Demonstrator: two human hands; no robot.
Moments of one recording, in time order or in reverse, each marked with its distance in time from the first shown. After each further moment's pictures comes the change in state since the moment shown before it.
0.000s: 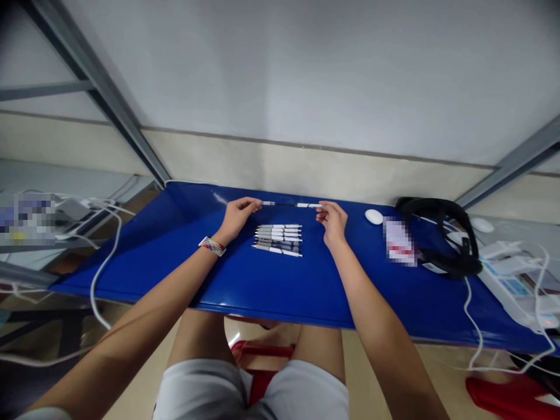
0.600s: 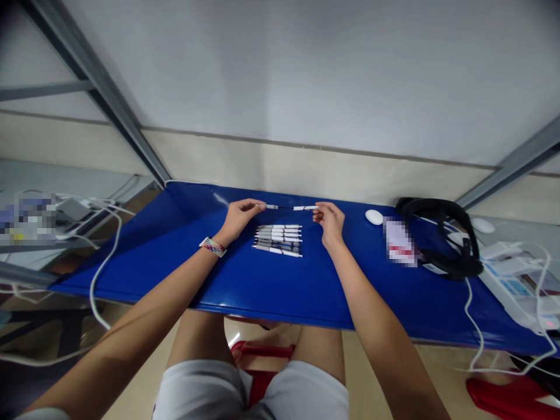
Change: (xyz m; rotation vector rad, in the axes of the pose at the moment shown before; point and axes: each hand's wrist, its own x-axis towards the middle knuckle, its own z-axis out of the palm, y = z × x) left_hand -0.007 0.011 0.005 -0.012 -0.053 -0.027; right_hand -0.004 0.005 0.004 -0.058 -0.067 -0.042
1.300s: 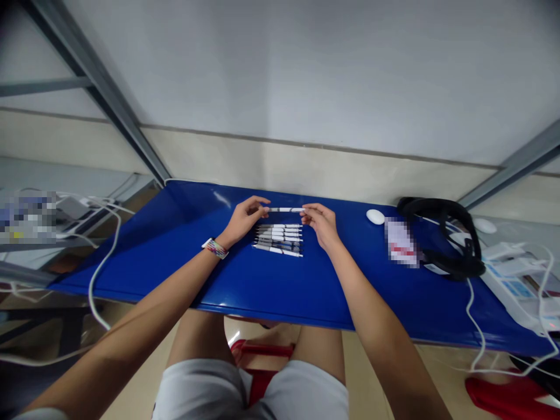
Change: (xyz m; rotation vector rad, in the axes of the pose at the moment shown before) left_hand -0.006 0.004 0.005 0.127 -0.134 0.153; right_hand -0.011 0.001 0.008 -0.025 -0.269 0.090
